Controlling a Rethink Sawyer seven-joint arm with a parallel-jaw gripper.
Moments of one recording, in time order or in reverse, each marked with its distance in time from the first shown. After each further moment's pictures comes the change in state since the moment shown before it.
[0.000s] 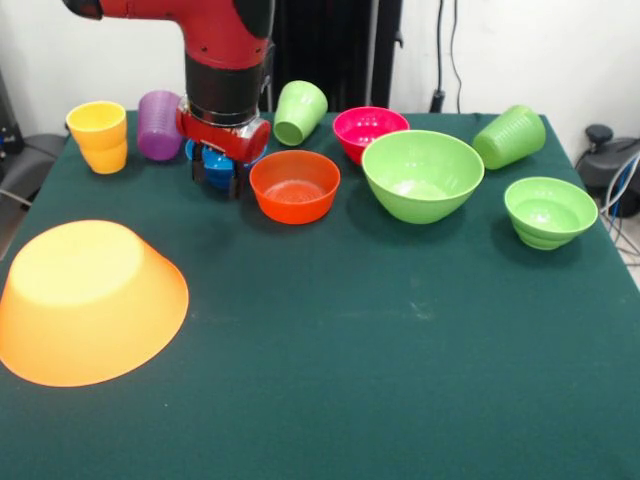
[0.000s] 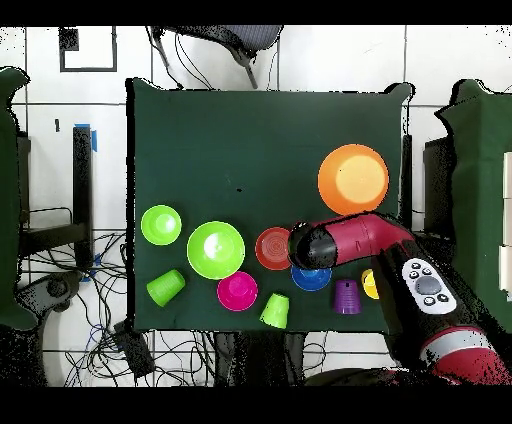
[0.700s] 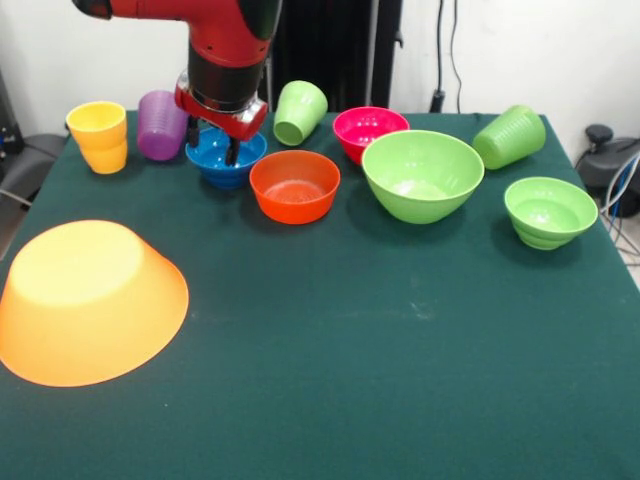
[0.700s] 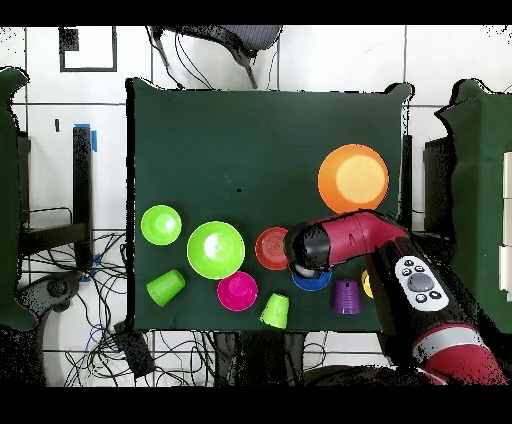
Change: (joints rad) arm 0.030 -0.001 -0.018 -0.007 0.000 0.238 -0.051
